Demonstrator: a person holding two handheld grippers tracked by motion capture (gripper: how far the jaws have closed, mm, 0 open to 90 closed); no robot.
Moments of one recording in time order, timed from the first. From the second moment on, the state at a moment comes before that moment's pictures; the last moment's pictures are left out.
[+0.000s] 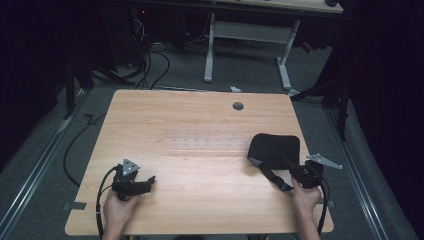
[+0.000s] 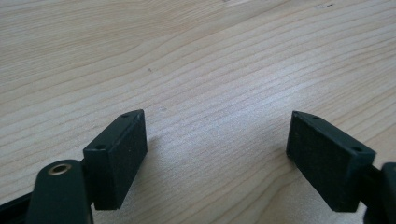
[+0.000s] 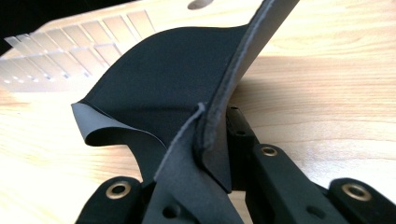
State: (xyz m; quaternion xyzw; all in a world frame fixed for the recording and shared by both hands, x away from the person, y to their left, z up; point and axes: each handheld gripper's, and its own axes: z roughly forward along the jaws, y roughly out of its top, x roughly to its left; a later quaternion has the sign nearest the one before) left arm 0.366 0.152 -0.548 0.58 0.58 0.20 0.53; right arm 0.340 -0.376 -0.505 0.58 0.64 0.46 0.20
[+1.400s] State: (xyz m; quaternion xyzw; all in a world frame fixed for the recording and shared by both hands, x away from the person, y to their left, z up) left arm 0.336 0.112 -0.514 0.62 0.49 0.14 0.59; right arm 0.319 -0.279 -0.467 0.47 0.72 0.50 0.09
